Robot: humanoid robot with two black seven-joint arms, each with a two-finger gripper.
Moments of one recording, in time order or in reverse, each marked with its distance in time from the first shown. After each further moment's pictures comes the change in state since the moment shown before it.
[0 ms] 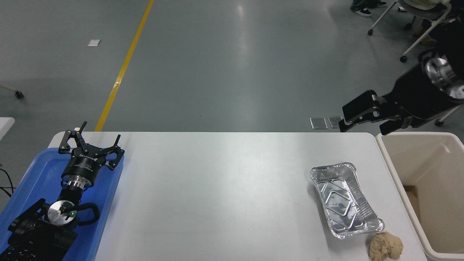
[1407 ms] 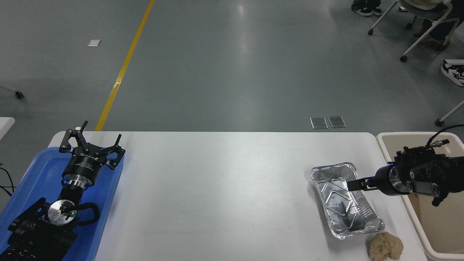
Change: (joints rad) left arm -0.003 0.001 0.007 -0.001 0.002 0.000 0.001; right arm -1.172 0.130 0.311 -0.723 -0.181 -0.526 0.008
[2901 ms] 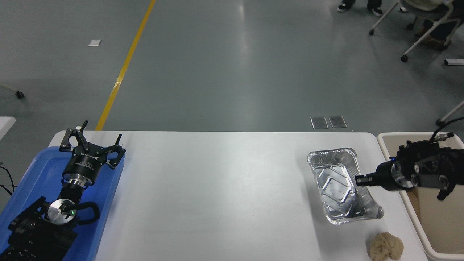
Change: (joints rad) left arm -0.001 0.000 0.002 0.000 0.000 0.000 0.003; right arm 0.569 -0.136 -0.222 0.412 0.018 0.068 0.040
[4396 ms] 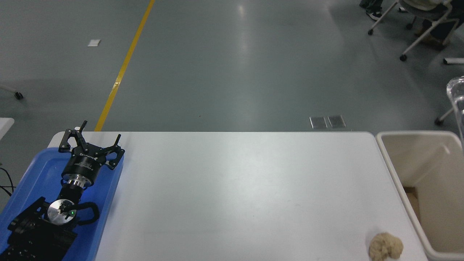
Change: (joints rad) left arm 0.001 0.001 -0.001 0.000 0.000 0.000 -0.002; right arm -0.048 -0.351 -0.219 -0.341 -0.156 -0.081 0.014
